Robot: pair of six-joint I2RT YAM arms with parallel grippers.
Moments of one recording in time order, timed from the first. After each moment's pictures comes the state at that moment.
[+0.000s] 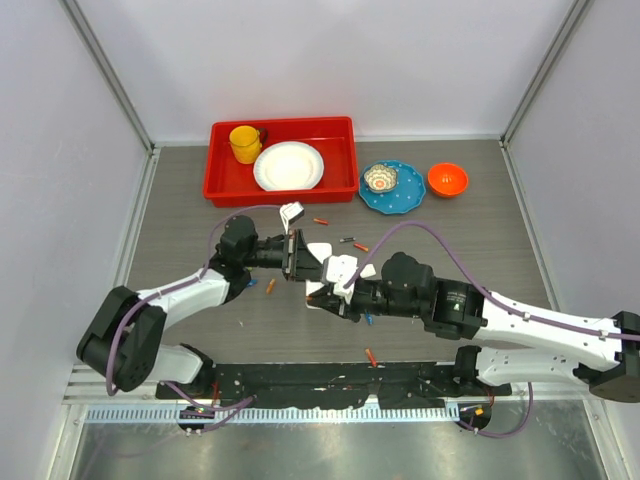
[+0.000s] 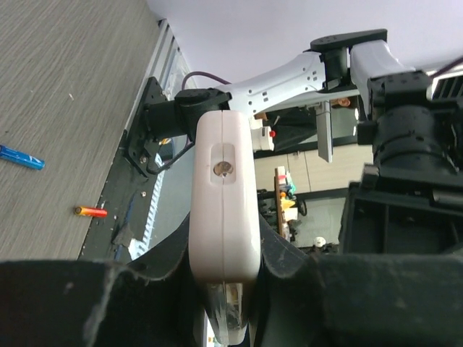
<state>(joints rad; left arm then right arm) -0.53 1.38 0.58 0.73 1.08 -1.23 1.27 0.97 0.90 -0.13 -0.09 -0.20</state>
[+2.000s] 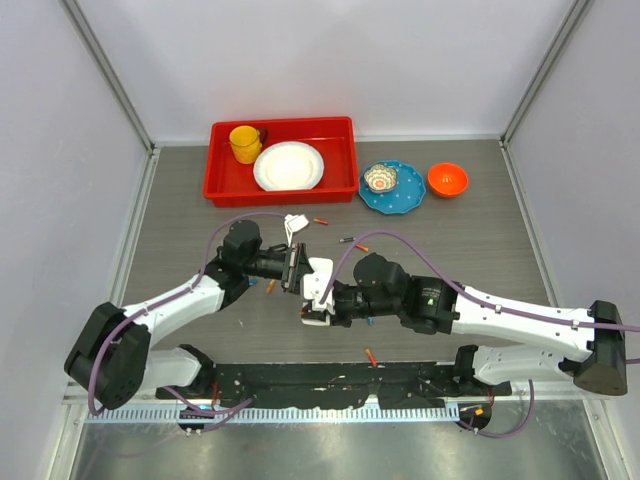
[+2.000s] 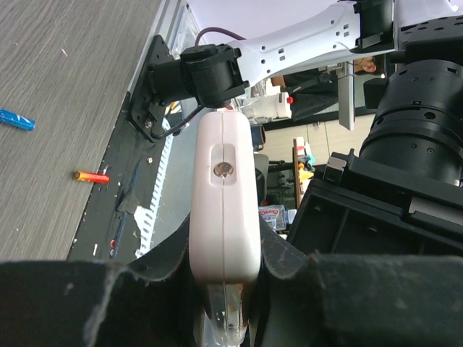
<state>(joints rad) -0.59 1.25 0.58 0.46 1.10 -1.04 1.22 1.11 0.91 -0.19 -0.27 -0.31</state>
